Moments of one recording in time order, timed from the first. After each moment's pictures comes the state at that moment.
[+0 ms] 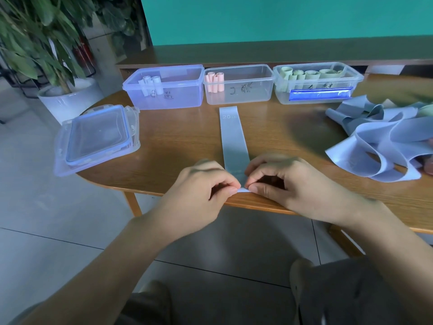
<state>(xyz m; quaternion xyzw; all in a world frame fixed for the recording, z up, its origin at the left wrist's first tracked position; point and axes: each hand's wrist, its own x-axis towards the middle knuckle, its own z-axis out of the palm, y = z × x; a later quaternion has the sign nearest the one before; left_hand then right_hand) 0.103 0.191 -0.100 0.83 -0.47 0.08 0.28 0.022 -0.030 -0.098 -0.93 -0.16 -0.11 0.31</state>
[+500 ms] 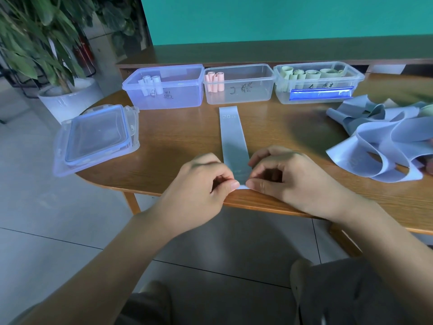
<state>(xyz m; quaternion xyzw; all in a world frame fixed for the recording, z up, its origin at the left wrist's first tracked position) 0.109 0.185 -0.099 0.85 -0.44 0.09 0.27 0.028 -0.027 -0.095 -0.93 -0.07 -0.12 0.33</state>
